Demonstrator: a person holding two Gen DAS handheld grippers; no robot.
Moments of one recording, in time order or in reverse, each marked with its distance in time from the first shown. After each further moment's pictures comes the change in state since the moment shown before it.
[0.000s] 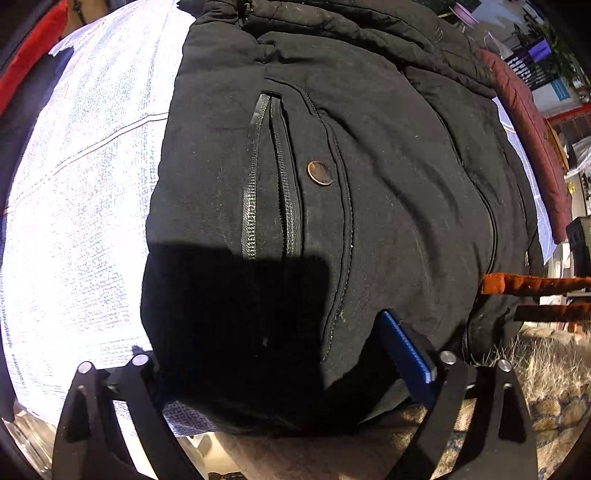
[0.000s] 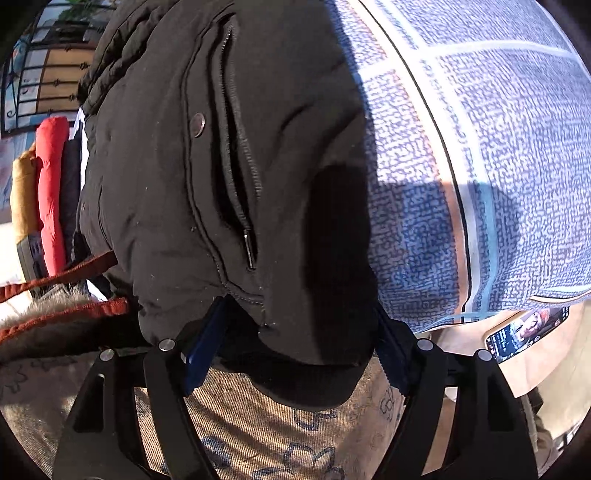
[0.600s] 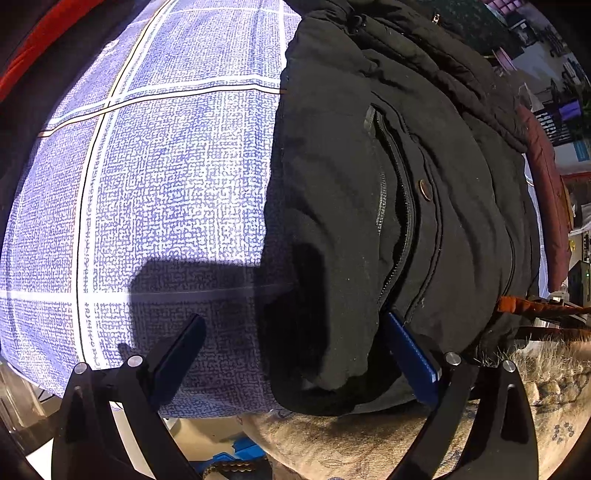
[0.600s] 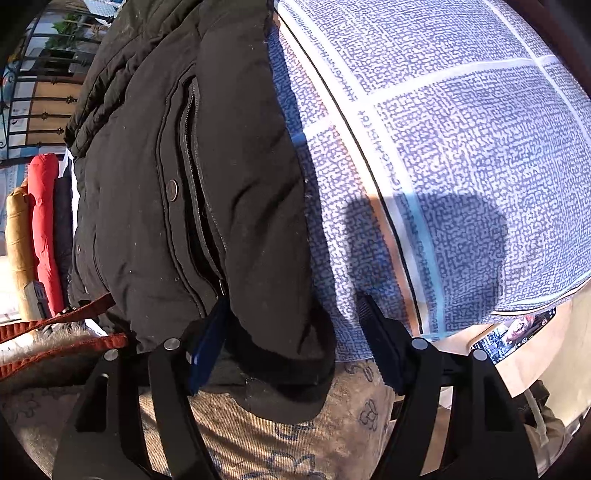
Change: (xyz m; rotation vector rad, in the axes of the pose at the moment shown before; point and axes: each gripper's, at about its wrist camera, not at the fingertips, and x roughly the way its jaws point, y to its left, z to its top) left arm -0.018 0.065 -0.026 -0.210 -0.028 -0.039; right arm -0.027 -0.028 0.003 0.090 -0.113 -0.030
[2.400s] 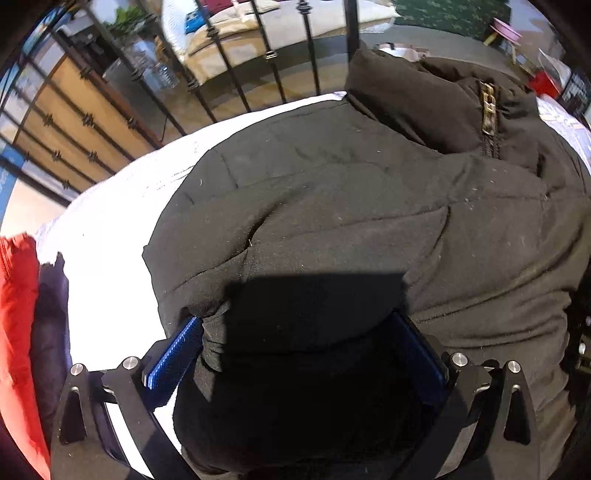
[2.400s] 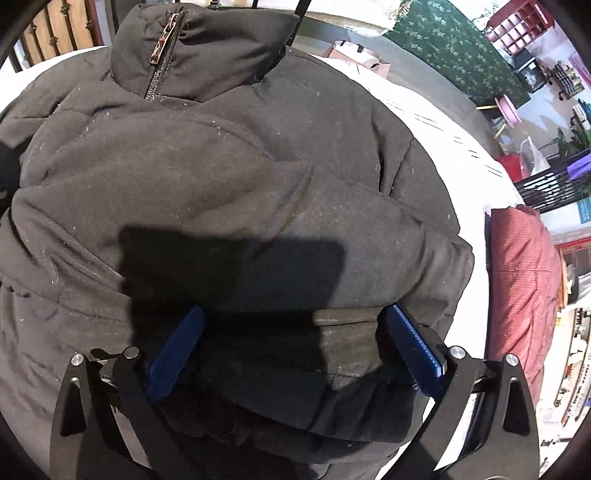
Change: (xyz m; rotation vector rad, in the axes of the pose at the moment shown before) left arm 0.043 -0.138 0.315 0.231 -0.248 0.403; right arm 0.053 0.224 0.285 -0.521 -0.338 -0.707
